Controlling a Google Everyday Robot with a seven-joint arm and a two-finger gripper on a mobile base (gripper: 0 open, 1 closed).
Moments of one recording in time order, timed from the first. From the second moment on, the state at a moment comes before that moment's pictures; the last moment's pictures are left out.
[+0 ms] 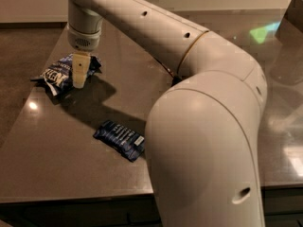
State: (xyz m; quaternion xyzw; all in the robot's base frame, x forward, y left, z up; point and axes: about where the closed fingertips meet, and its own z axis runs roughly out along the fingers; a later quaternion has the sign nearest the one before) arm 0.677 0.204 0.870 -0.72 0.66 0.04 0.20
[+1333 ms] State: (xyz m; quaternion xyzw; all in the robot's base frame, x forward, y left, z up) arm 0.650 0.224 0.874 -0.74 0.63 0.09 0.20
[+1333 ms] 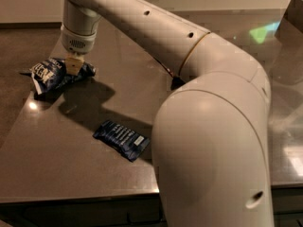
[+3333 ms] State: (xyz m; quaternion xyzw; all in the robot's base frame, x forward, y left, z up) arm 0.495 0.163 0.934 -0.75 0.63 0.02 0.21
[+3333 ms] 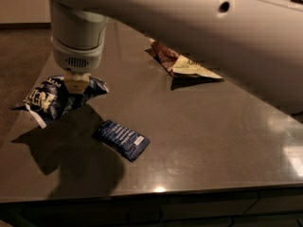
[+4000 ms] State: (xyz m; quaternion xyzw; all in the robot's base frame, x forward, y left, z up) arm 0.486 0.132 0.929 -0.73 0.65 0.01 0.22
